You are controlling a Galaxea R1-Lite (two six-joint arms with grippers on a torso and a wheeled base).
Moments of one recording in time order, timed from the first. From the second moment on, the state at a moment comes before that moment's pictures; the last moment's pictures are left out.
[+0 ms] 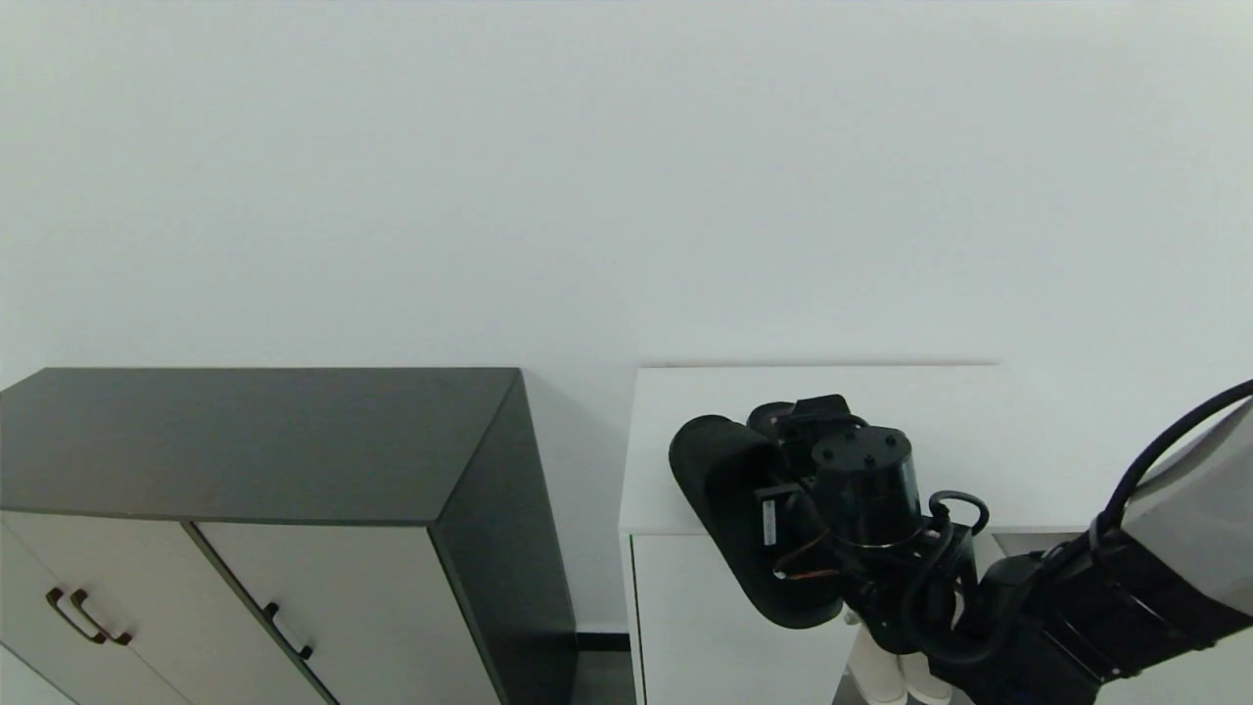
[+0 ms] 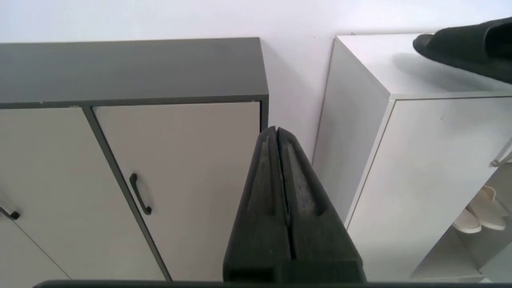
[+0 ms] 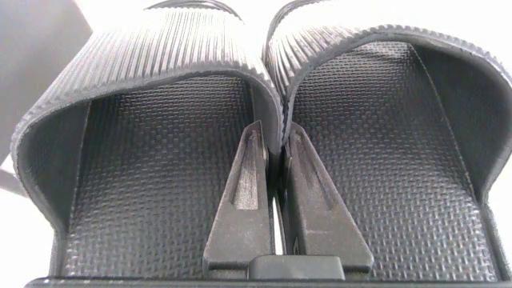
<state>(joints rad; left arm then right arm) 0.00 0.00 0.00 0.00 -0.01 0.01 0.77 1.99 -0.79 -0.89 -0.57 0.17</state>
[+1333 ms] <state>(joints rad) 0.00 0.00 0.00 0.00 -0.01 0.01 0.76 1.97 -0.75 -0.89 -0.58 0.17</state>
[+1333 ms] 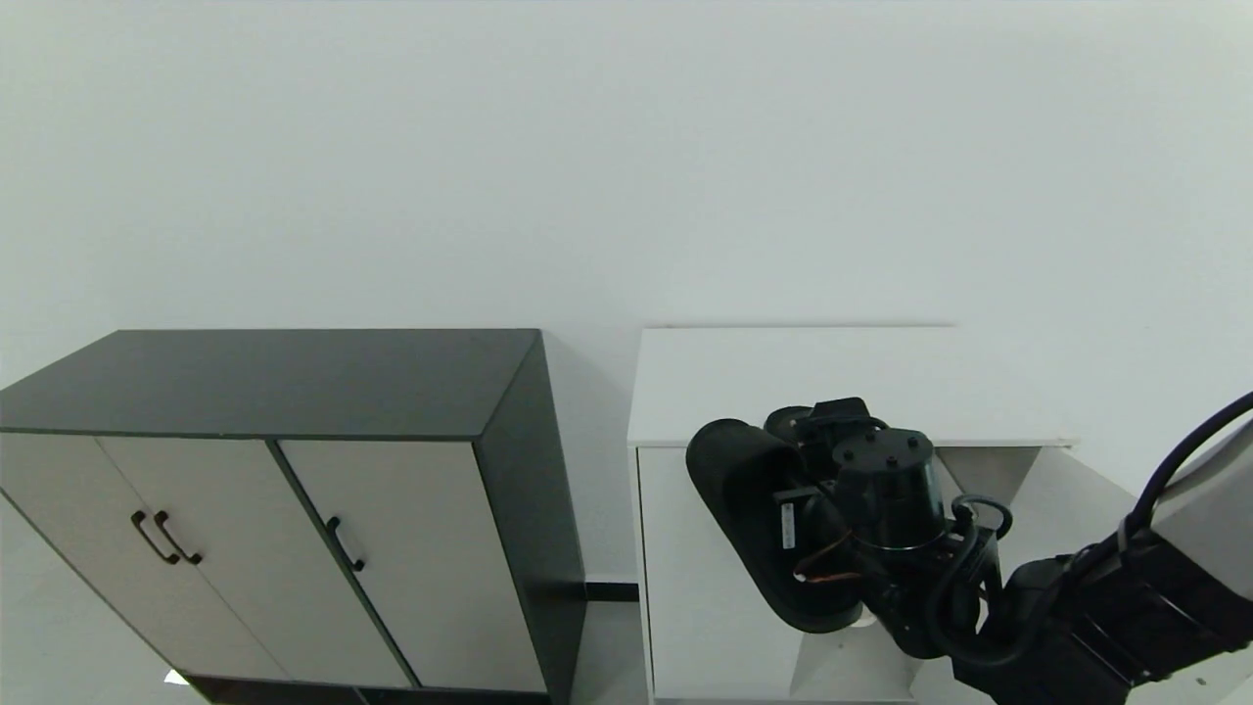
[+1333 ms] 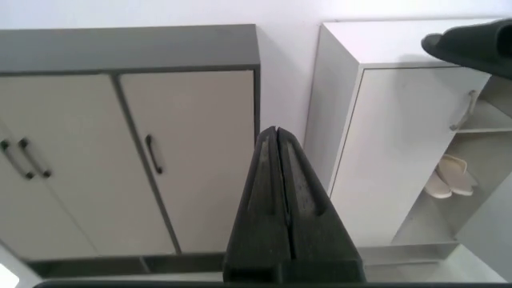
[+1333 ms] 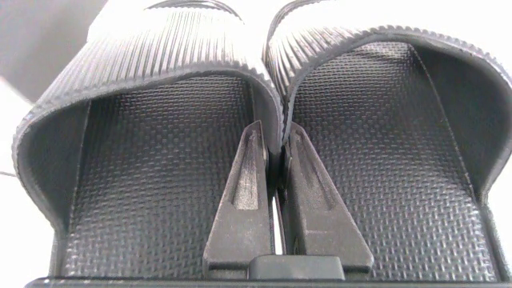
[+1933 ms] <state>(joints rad) 0.00 0.00 0.00 0.00 -0.01 0.01 0.77 1.99 -0.75 -0.90 -0.56 0.17</state>
